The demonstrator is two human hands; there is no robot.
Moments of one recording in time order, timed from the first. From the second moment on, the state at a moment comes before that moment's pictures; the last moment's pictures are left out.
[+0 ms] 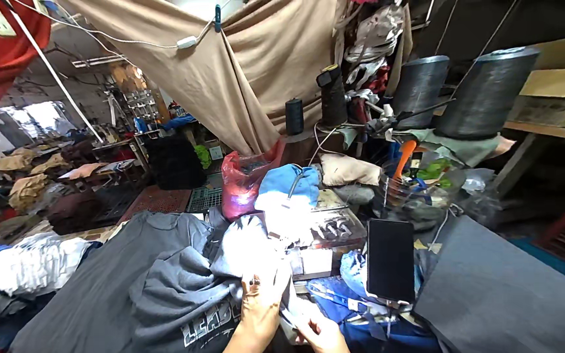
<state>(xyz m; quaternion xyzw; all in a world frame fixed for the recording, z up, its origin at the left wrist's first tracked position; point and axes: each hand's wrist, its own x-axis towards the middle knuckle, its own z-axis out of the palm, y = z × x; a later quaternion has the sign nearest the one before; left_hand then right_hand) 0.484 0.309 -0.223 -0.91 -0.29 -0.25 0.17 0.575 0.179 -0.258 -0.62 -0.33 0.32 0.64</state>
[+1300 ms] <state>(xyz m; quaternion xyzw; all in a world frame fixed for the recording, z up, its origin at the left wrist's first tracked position) 0.505 0.348 -0.166 -0.88 -0.36 -0.18 -0.24 0.622 0.267 -0.231 -0.64 -0.28 0.31 0.64</state>
